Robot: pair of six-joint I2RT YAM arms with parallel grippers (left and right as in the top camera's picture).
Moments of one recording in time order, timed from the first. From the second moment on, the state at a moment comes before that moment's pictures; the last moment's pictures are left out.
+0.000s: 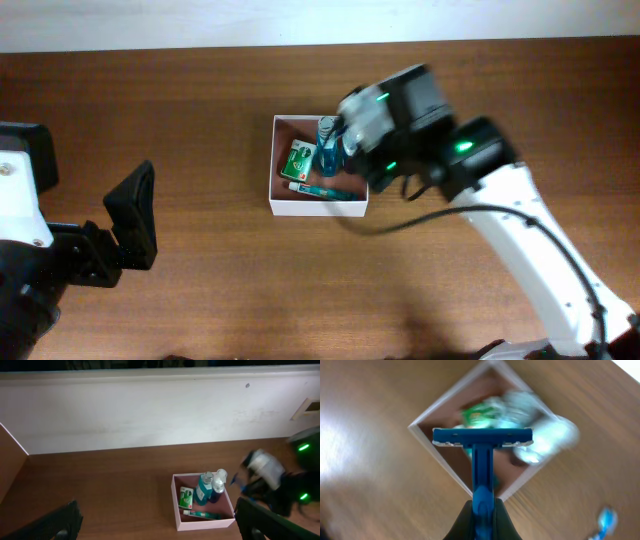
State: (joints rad) left arm -0.31 1.34 2.64 -1.69 -0.16 -0.11; right arm 0.53 1.58 1.65 -1.06 -0.14 -0.27
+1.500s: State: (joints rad) left arm -0.31 1.34 2.64 -1.69 -0.16 -0.11; right arm -0.12 2.05 1.70 -1.01 -0.10 0.09
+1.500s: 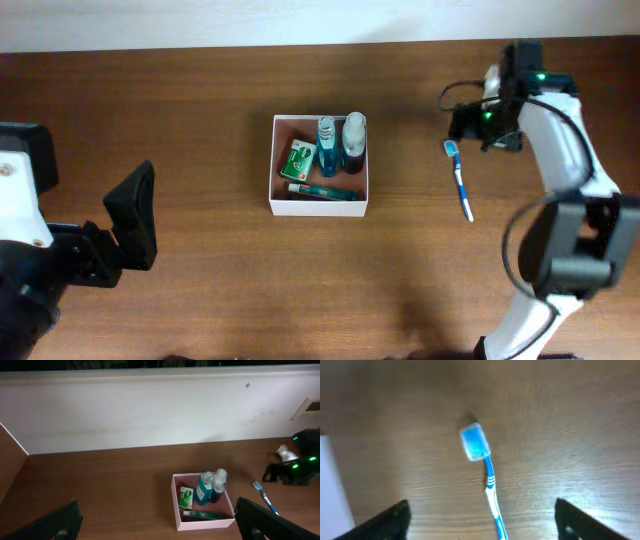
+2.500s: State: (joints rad) left arm -0.31 1.34 2.64 -1.69 -0.16 -0.11; right arm -0.10 2.21 1.69 -1.15 -0.07 0.11
